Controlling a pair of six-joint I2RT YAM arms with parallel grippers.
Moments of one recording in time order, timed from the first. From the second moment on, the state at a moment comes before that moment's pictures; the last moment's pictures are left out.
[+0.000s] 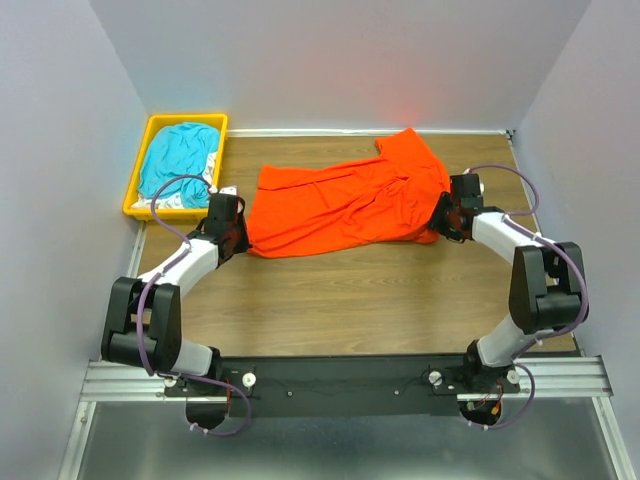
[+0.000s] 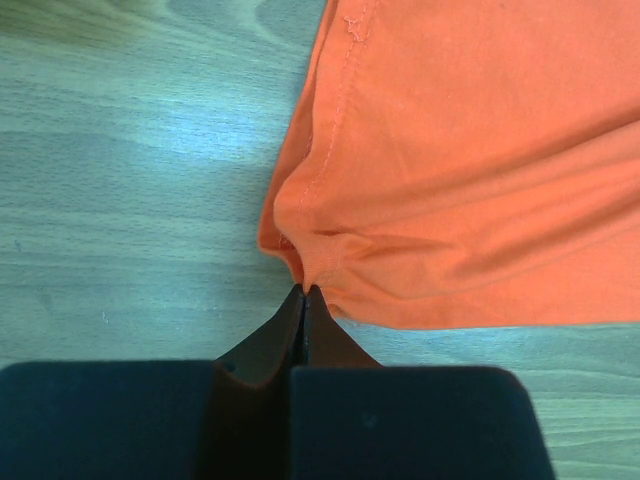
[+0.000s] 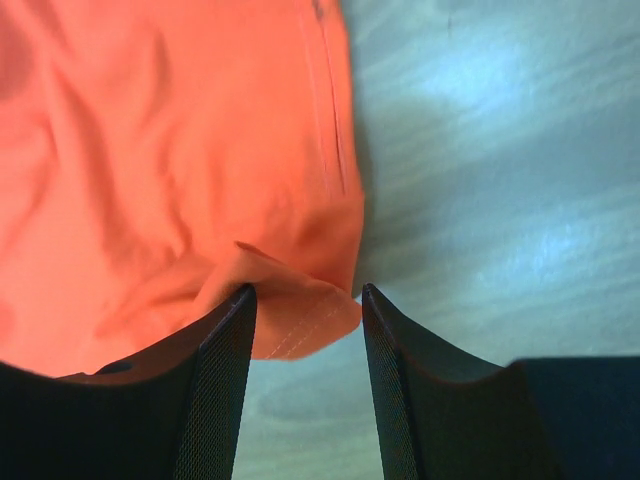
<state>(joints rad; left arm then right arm) -0.17 1.42 0.76 -0.19 -0.08 -0.33 0.09 1.61 0.94 -0.24 0.08 0.47</state>
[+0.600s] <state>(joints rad) -0.17 1.42 0.76 -0.19 -0.08 -0.32 0.07 1.53 0.91 -0.23 0.04 0.38</state>
